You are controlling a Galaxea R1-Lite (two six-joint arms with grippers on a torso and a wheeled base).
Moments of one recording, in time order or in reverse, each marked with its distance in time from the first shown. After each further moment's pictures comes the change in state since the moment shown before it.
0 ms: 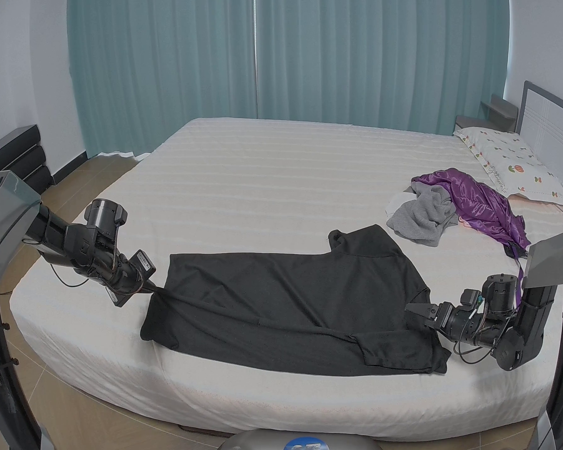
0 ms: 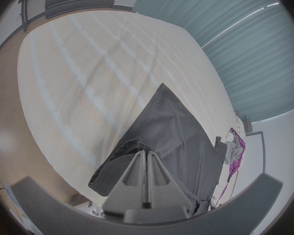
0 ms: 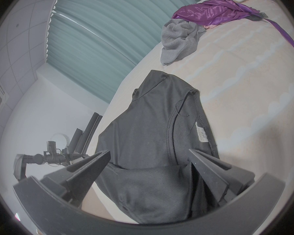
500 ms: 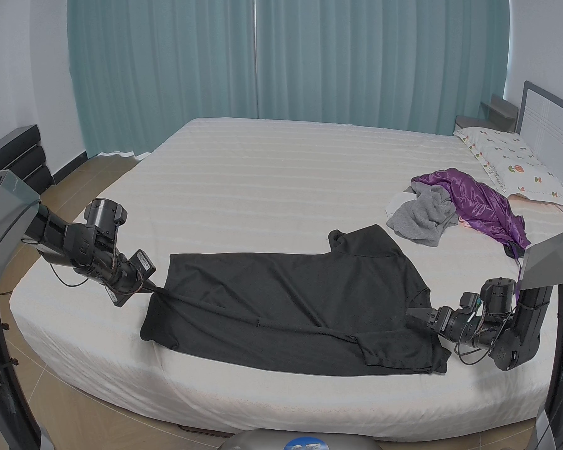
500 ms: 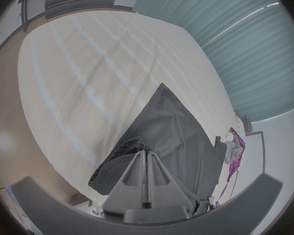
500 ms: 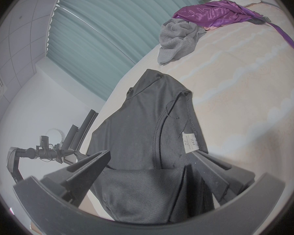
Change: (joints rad) left arm -0.001 -0.005 0.001 0.005 0.000 -0.001; right arm -0.028 0.060 -0.029 -0.006 -0.001 -0.074
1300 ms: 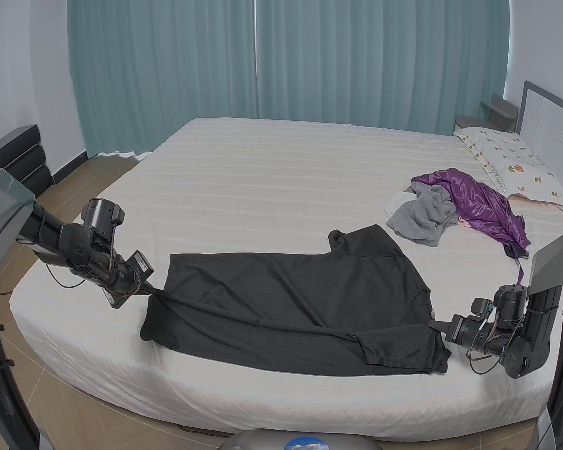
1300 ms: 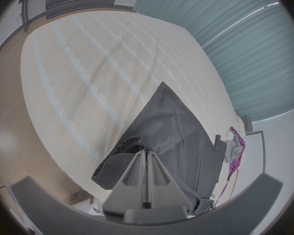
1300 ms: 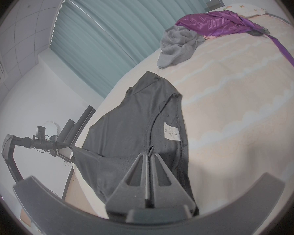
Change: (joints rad) left arm -0.001 -0.032 0.030 0.010 0.002 0.001; right arm -0.054 -0.014 0.125 -0.101 0.014 -0.112
